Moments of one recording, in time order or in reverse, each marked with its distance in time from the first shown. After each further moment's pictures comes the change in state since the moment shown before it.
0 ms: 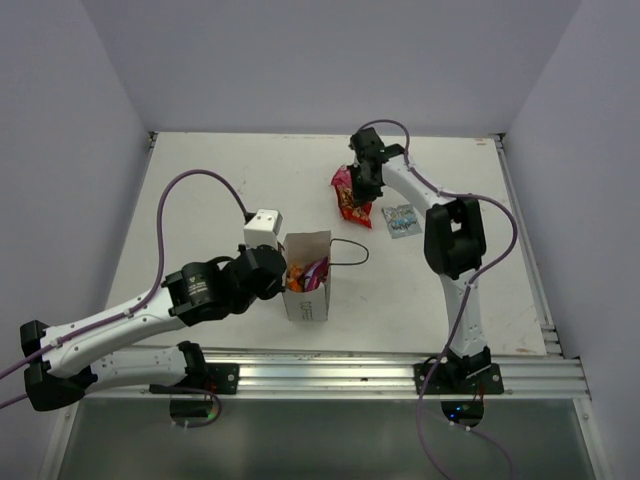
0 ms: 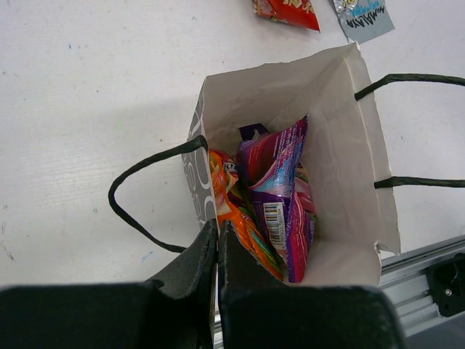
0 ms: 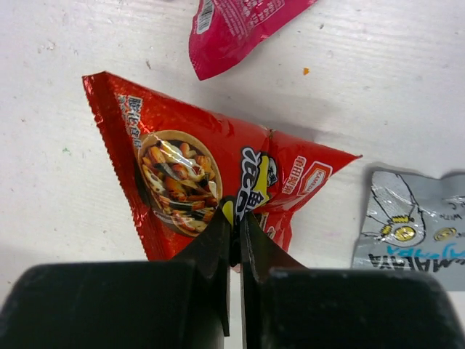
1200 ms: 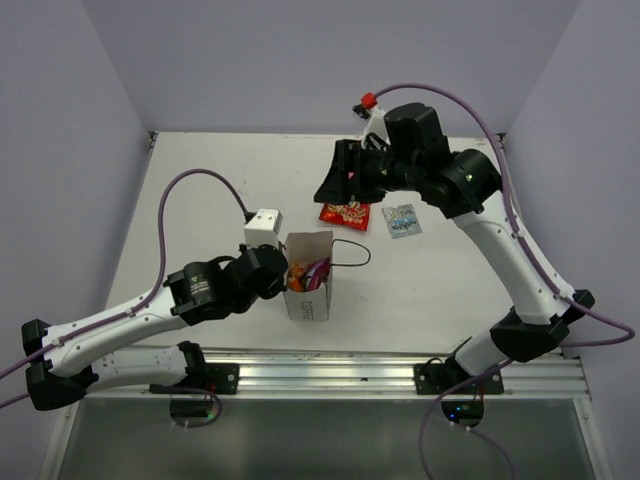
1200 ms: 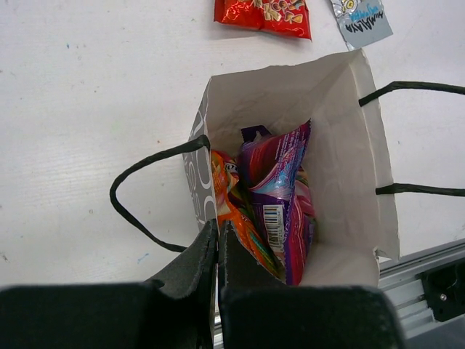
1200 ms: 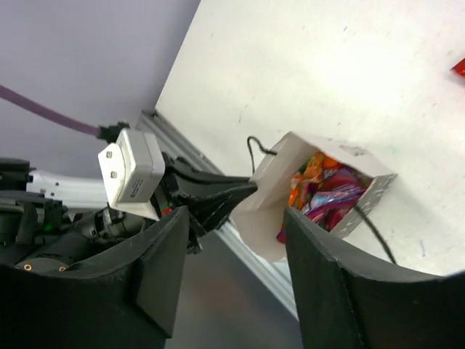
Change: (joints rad) left arm 0.000 0.009 0.001 0.009 -0.005 -0.016; right arm 0.311 -0.715 0.062 -0.231 -0.292 0.306
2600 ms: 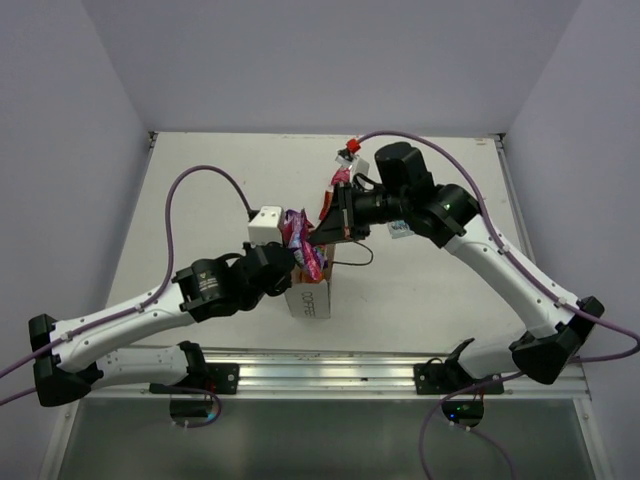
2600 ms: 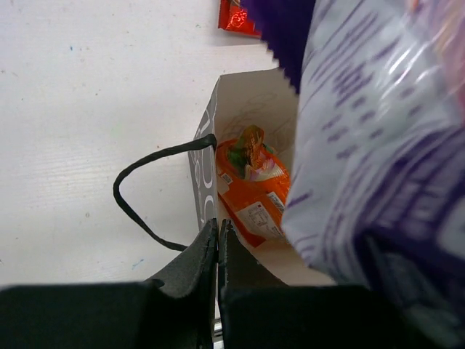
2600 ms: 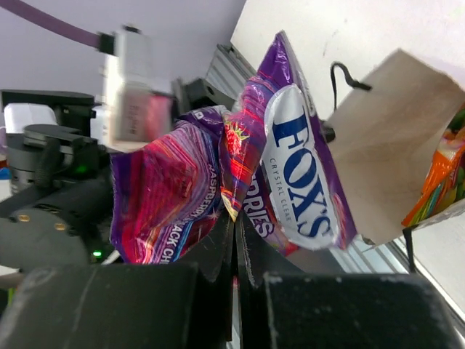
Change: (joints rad) left arm 0.000 0.048 0.018 0.016 -0.022 -0.027; right arm 0.000 -0.149 -0.415 0.296 -0.323 0.167
